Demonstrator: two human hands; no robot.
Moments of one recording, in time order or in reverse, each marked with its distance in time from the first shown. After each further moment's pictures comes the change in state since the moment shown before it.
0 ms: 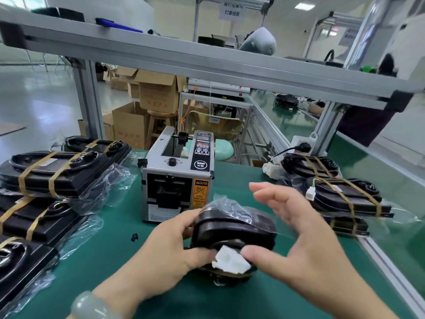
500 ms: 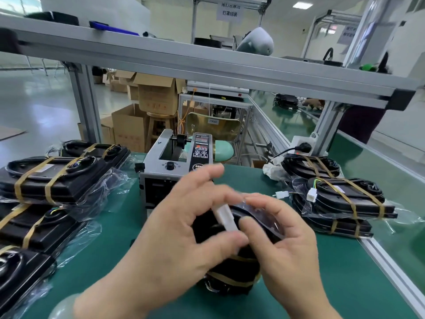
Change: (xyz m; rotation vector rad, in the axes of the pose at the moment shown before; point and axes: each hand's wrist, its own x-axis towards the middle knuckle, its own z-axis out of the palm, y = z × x) left_hand -0.004 0.065 -0.002 0.192 0.201 0.387; right_hand 0.009 0.010 0.045 0.425 0.388 0.039
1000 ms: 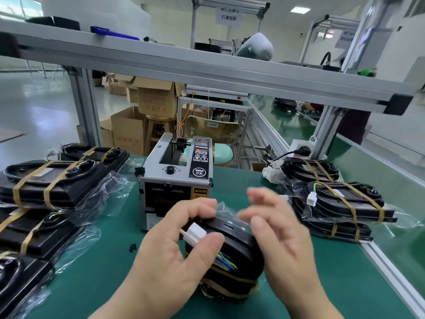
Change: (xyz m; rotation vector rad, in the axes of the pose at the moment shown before) left_hand -0.021 -0.017 0.009 -0.133 0.121 -0.166; right_hand 0.009 0.008 -0.006 -0.132 -0.035 -0.084
